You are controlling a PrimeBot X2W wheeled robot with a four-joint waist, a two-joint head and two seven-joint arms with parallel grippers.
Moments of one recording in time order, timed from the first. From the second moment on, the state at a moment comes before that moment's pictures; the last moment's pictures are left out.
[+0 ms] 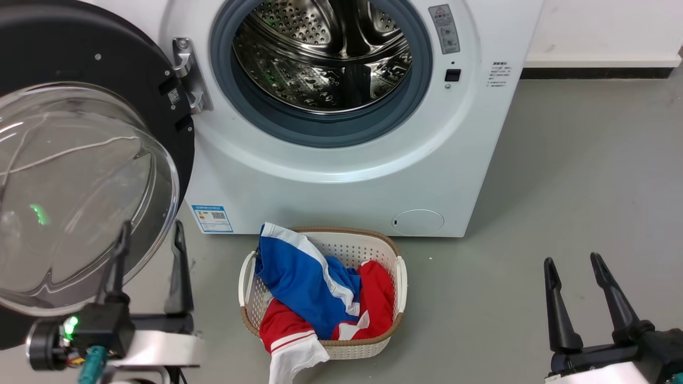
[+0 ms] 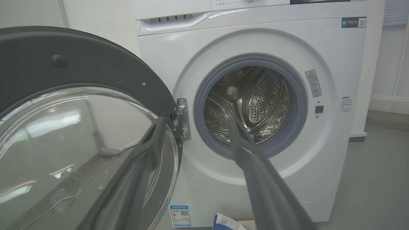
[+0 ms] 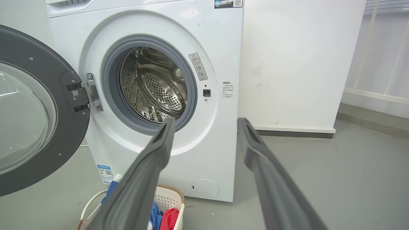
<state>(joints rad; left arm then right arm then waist) -0.02 0.07 0.11 -0.08 -0.01 -0.08 -0.27 0.13 -0.05 -0.03 -0.09 0.08 0.13 -0.26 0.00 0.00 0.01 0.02</state>
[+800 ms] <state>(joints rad) 0.07 0.05 0.01 0.06 -0.06 -0.01 -0.27 0.16 -0.05 -0.03 -0.07 0.09 0.13 -0.26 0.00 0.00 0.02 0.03</state>
